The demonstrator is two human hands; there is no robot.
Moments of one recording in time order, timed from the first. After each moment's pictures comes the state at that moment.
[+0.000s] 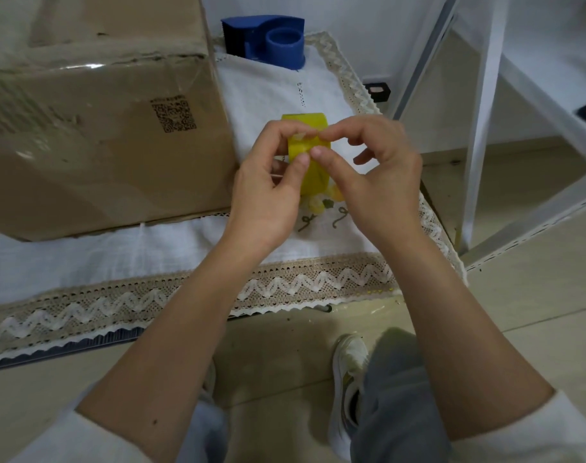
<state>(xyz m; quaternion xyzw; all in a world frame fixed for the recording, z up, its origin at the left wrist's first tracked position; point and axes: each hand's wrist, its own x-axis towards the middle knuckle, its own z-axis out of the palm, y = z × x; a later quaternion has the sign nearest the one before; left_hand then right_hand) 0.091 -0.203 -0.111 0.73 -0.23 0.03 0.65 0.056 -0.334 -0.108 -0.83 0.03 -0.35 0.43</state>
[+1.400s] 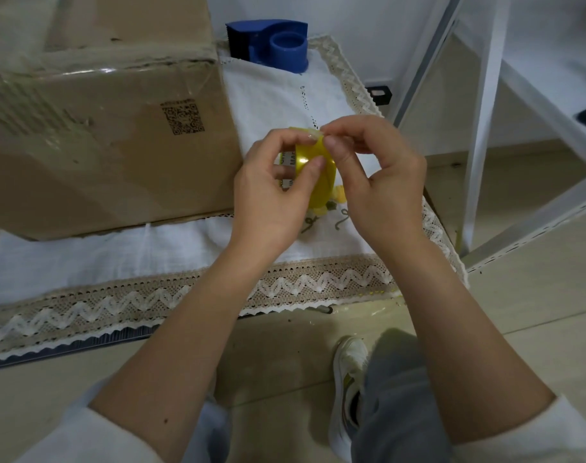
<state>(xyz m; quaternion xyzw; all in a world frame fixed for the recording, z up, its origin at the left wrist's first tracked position) 0.085 -0.204 -0.112 0.74 -0.18 0.06 0.64 0.052 -0.329 -0.102 -0.82 -0.03 -0.38 0.43</state>
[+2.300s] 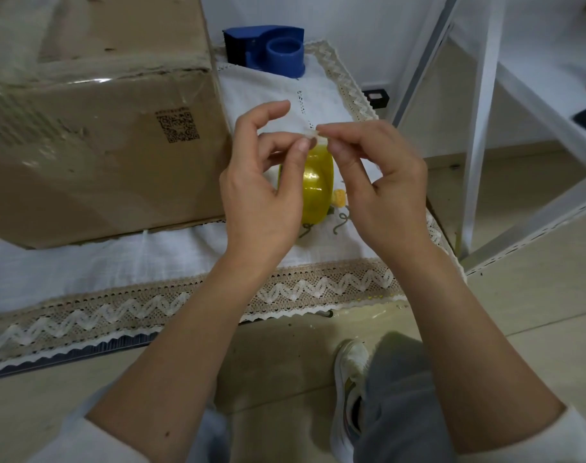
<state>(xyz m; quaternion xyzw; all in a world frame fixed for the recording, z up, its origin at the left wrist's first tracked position) 0.080 -0.208 -0.099 0.72 -0.19 0.20 0.64 0.050 -0.336 -0.101 -0.82 -0.05 -0.38 0.42</state>
